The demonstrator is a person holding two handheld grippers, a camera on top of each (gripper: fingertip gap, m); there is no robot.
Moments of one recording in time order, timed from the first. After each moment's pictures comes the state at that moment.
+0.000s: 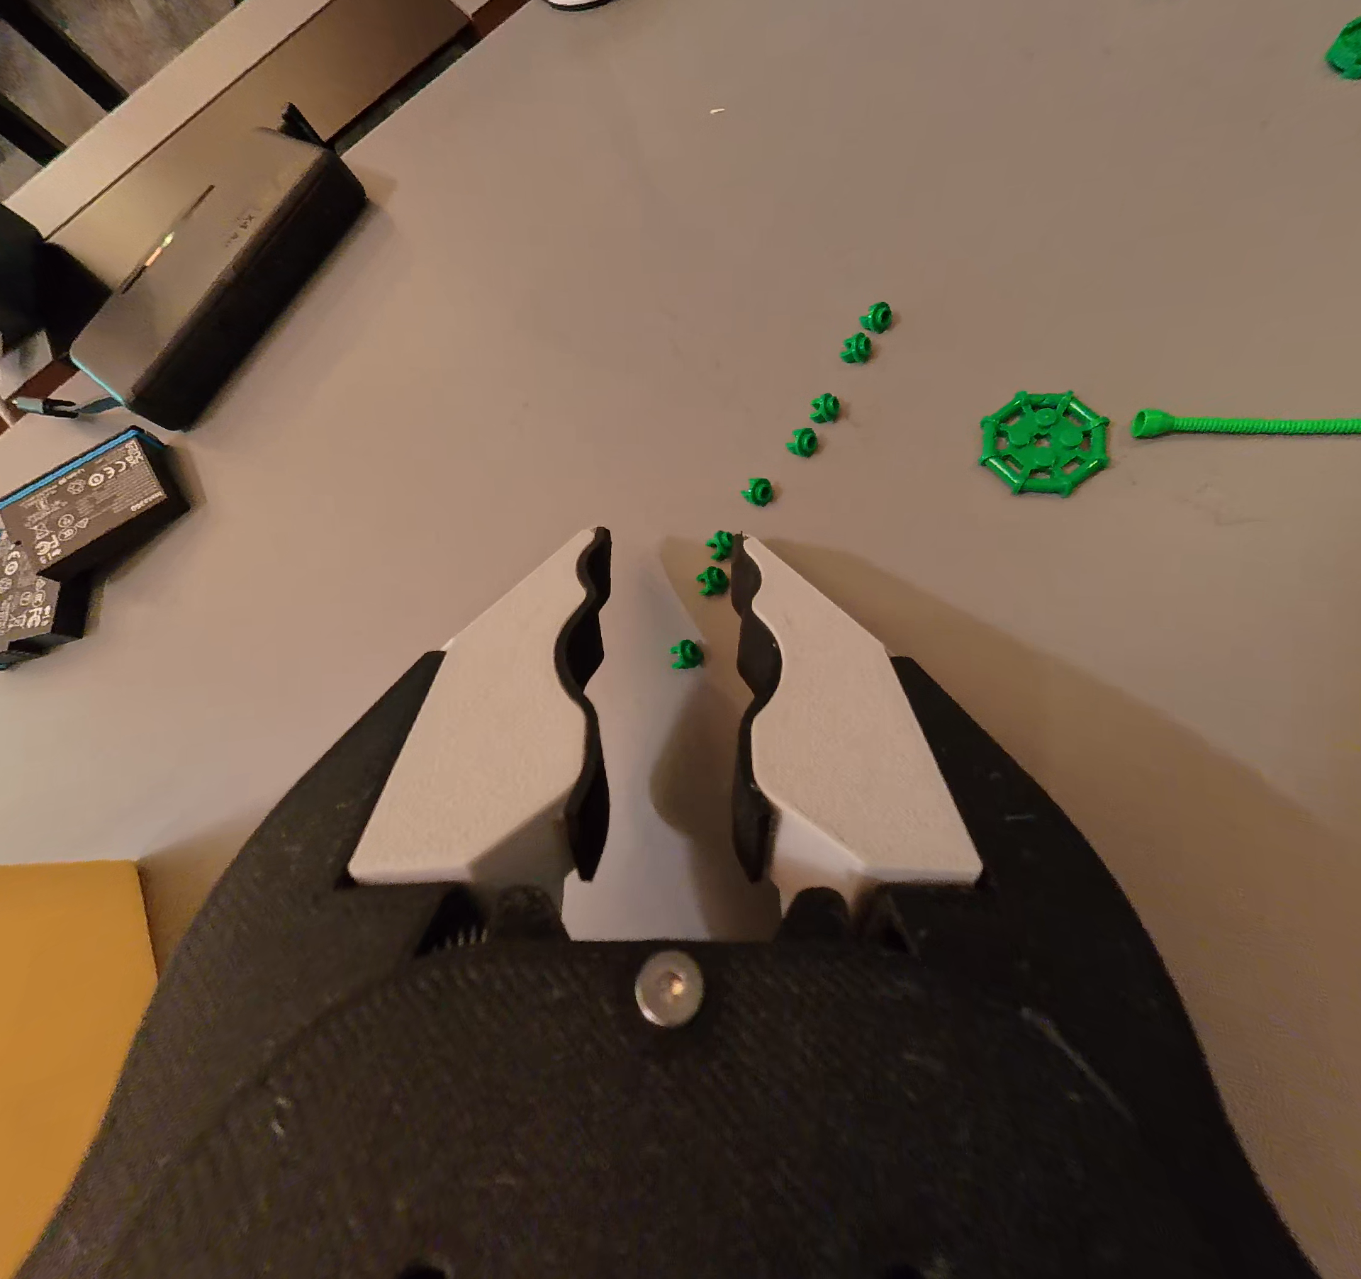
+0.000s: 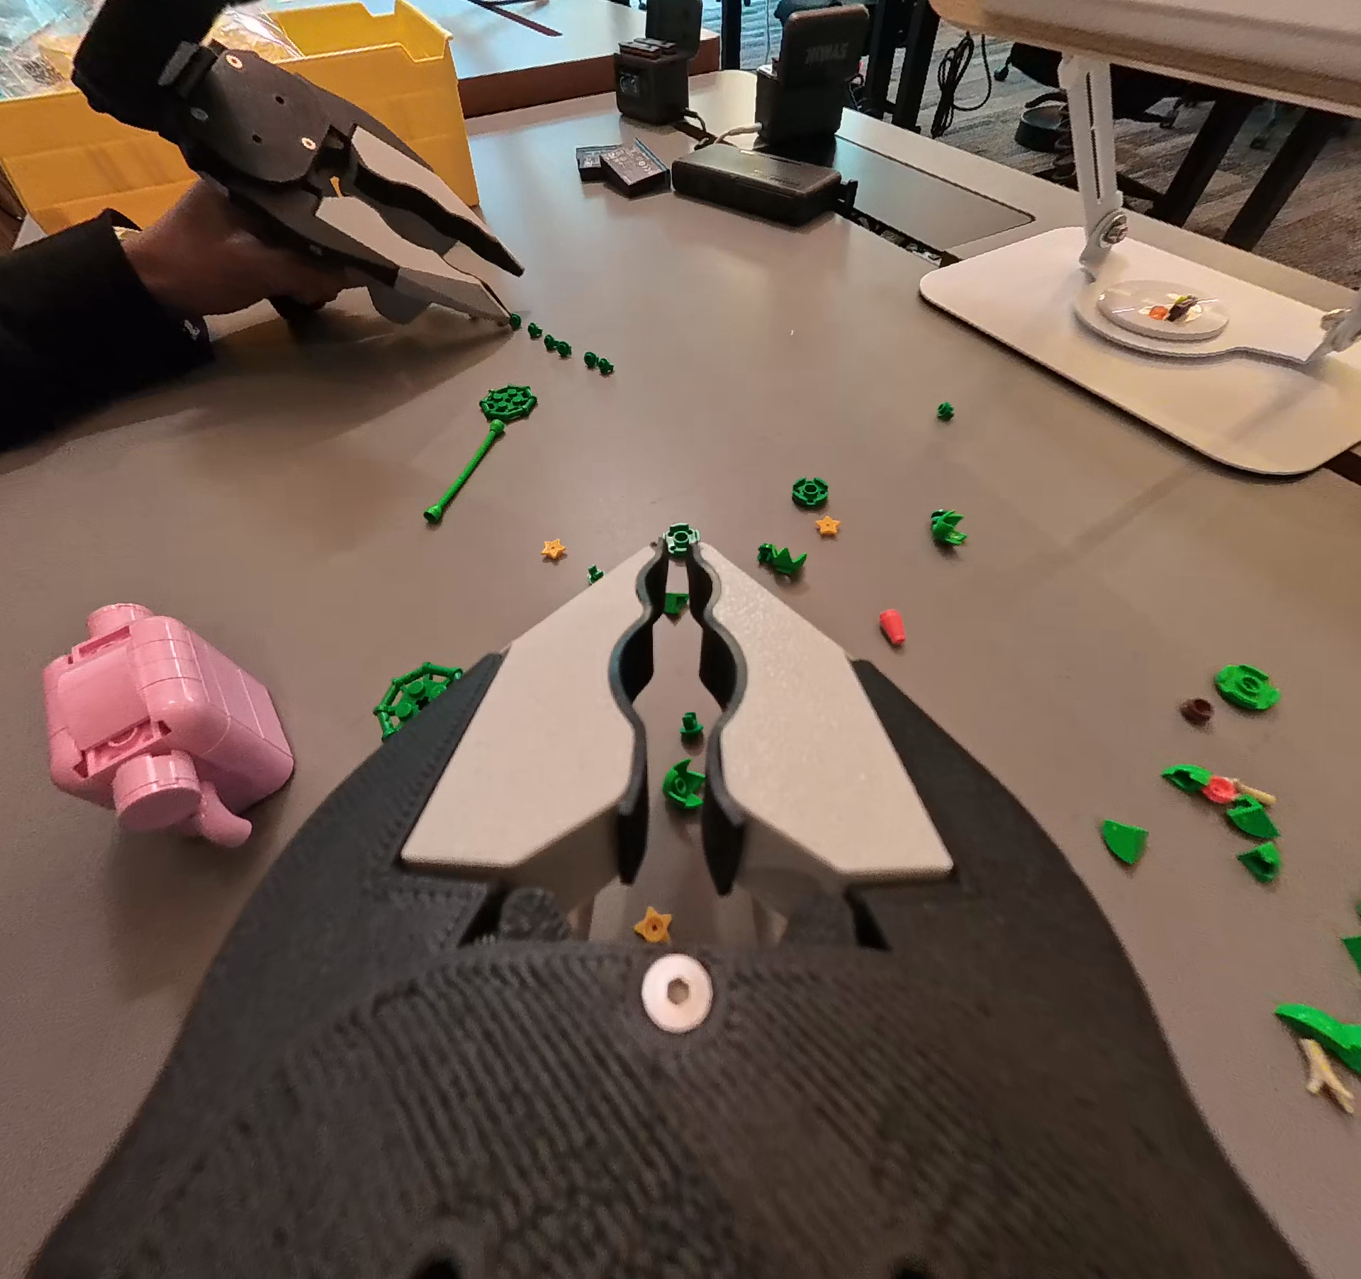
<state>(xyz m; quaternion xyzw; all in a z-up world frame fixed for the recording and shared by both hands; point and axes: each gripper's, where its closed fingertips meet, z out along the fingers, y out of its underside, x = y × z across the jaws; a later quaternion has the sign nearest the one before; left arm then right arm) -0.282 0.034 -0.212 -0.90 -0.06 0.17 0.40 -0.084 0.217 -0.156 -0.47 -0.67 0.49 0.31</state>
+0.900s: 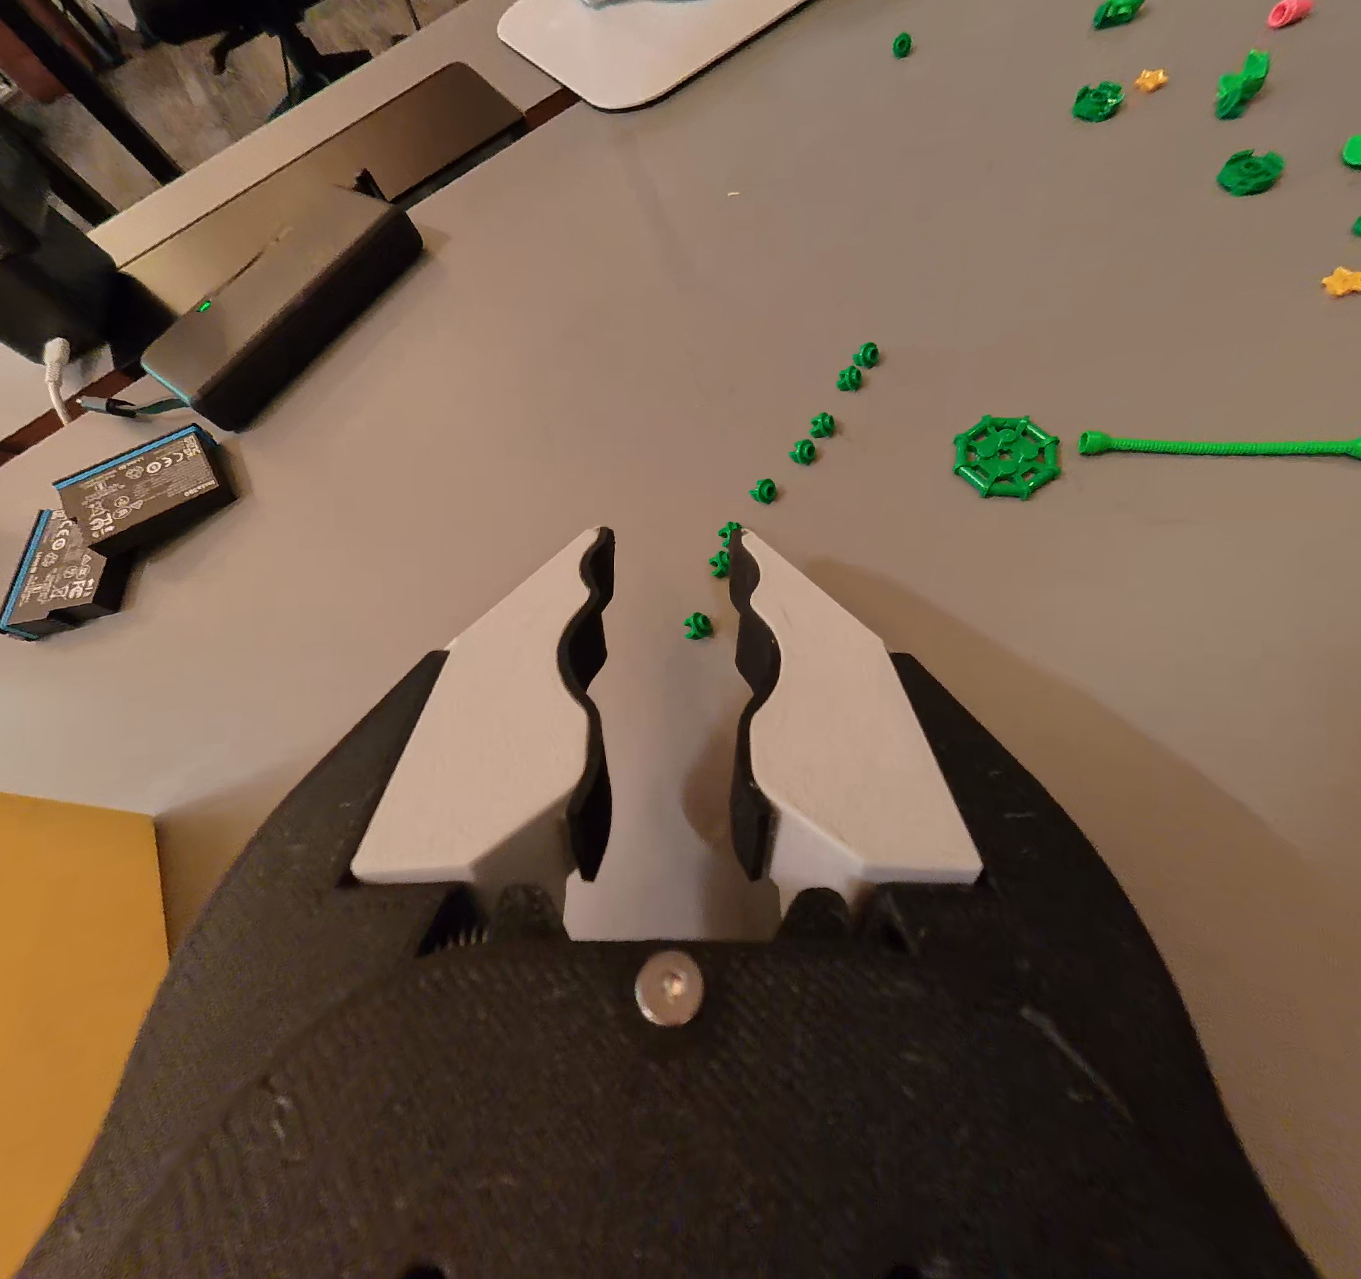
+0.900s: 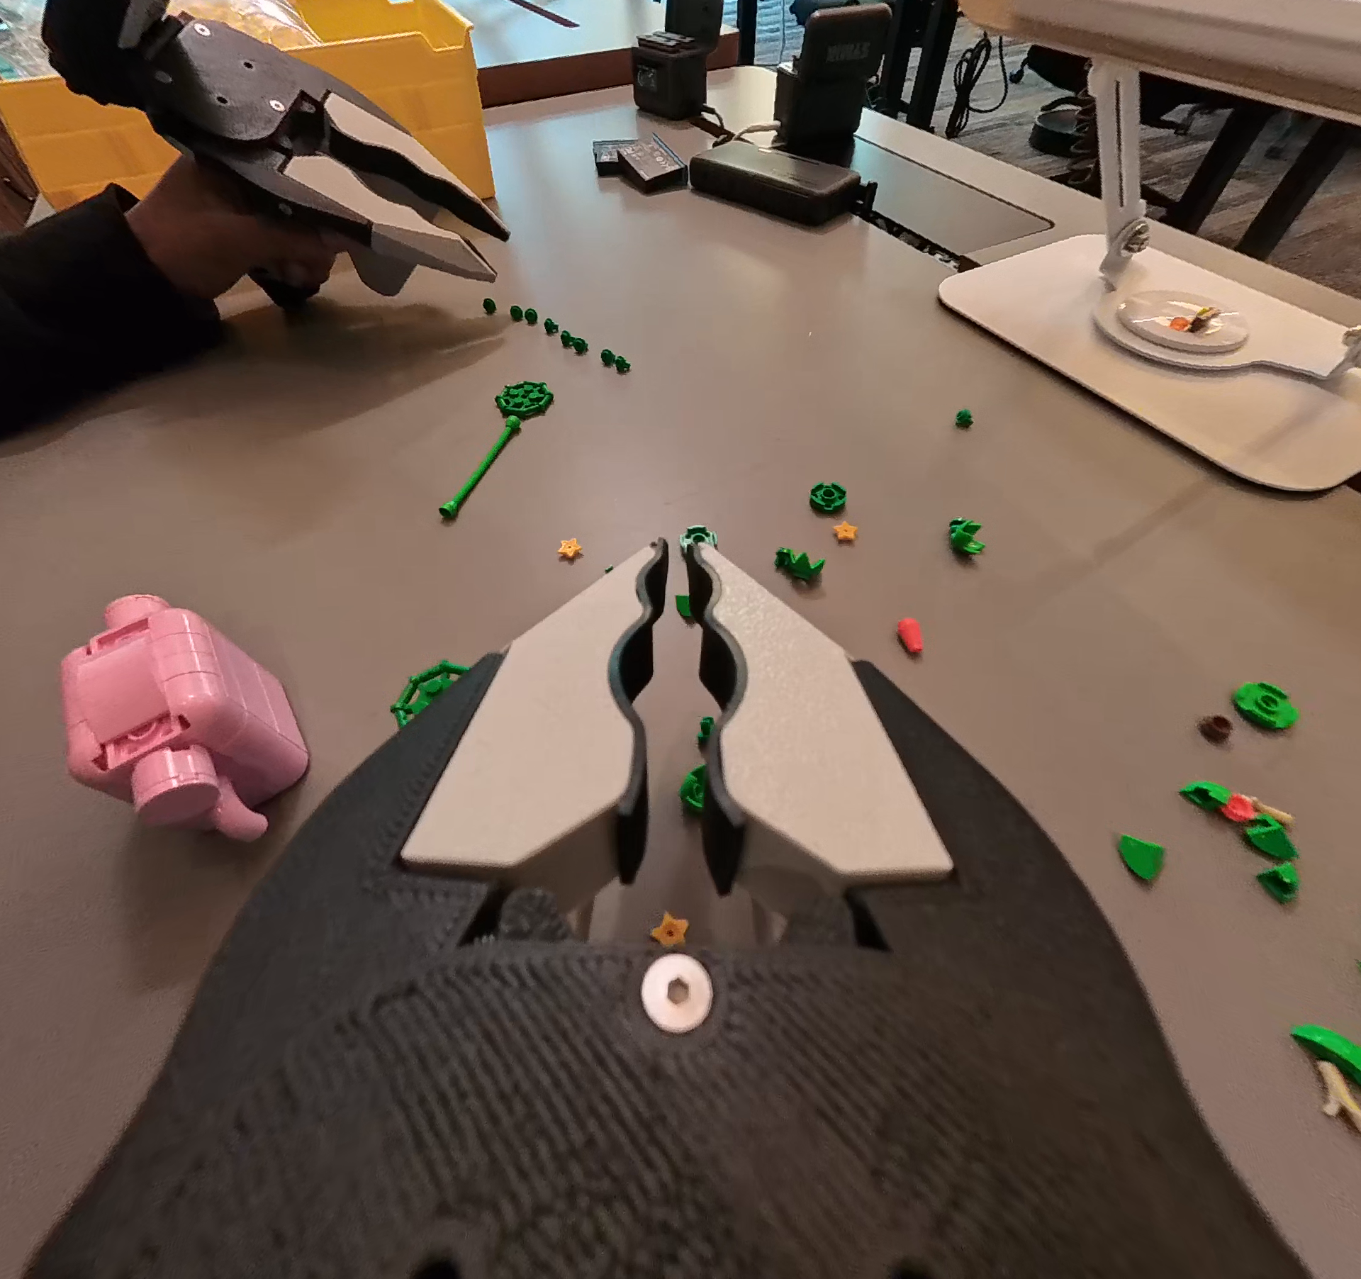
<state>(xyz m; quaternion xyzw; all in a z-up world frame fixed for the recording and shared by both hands) -0.279 0.020 -0.194 -0.87 -0.07 0.16 0.45 -0.083 0.209 -0.156 -0.46 -0.68 0.48 0.31</state>
